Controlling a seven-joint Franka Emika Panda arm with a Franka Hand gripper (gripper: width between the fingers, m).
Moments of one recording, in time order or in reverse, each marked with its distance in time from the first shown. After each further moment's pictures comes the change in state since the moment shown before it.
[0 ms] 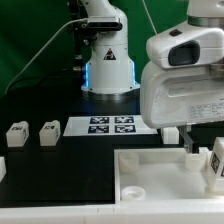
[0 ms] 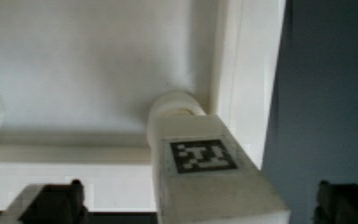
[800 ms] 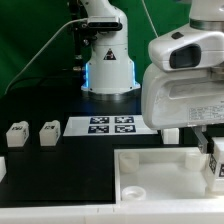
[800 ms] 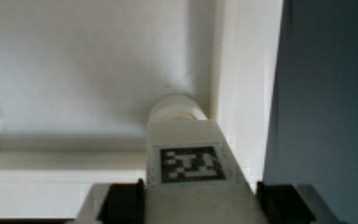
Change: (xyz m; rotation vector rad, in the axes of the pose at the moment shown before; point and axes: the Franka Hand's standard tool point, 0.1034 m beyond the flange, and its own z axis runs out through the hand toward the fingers) arm -0.001 0.001 0.002 -0.004 -0.003 0.019
